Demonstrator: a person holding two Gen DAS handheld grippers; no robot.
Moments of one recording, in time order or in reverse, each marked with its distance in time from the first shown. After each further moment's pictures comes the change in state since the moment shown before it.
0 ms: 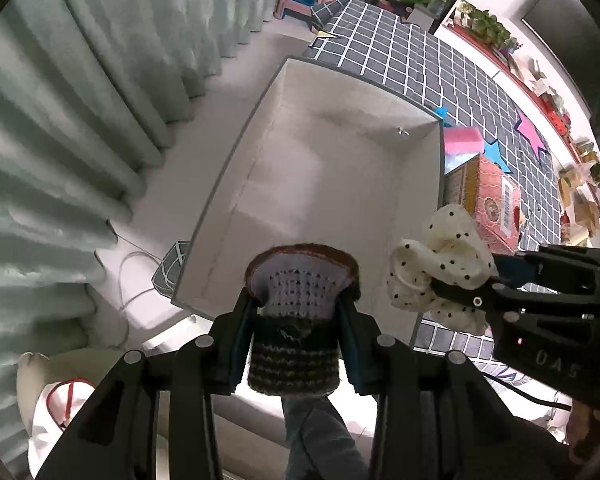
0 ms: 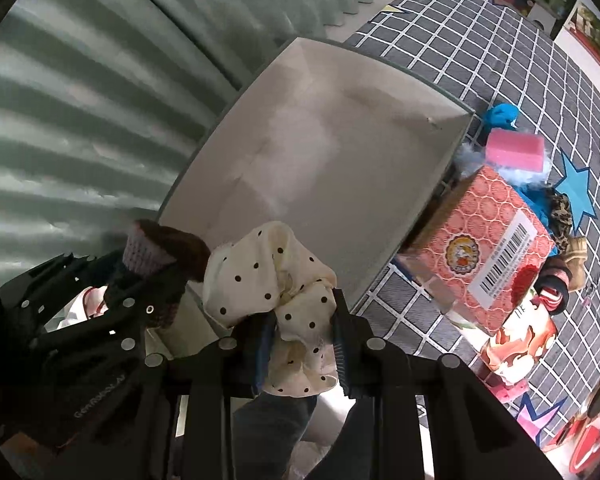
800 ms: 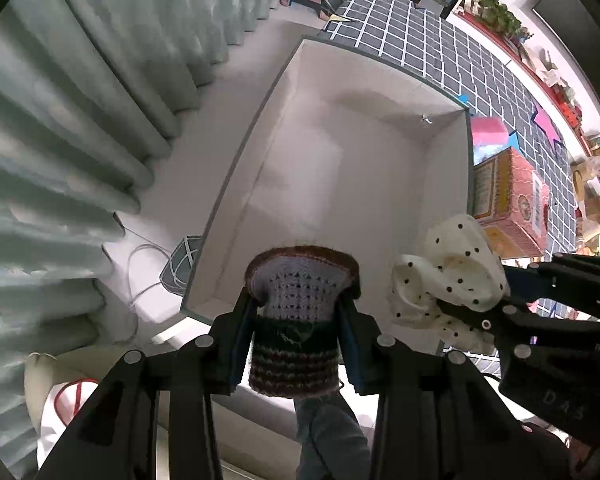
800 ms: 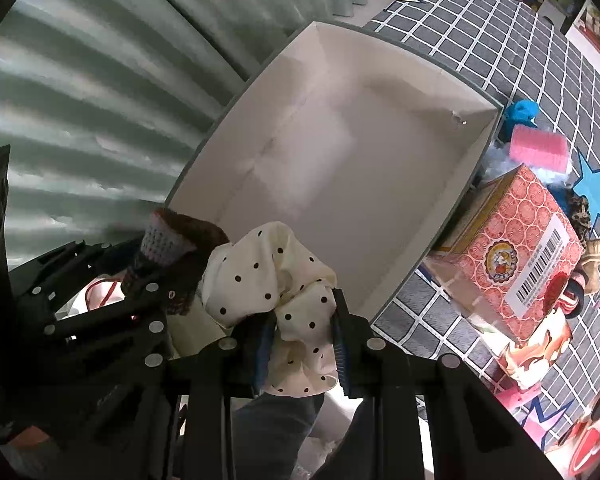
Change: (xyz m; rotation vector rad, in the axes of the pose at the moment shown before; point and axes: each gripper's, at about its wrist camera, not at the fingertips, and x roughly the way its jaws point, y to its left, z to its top) left arm 0.023 0.007 0.005 0.001 0.051 0.039; right arm 0.013 0.000 0.008 -0.007 0.038 0.026
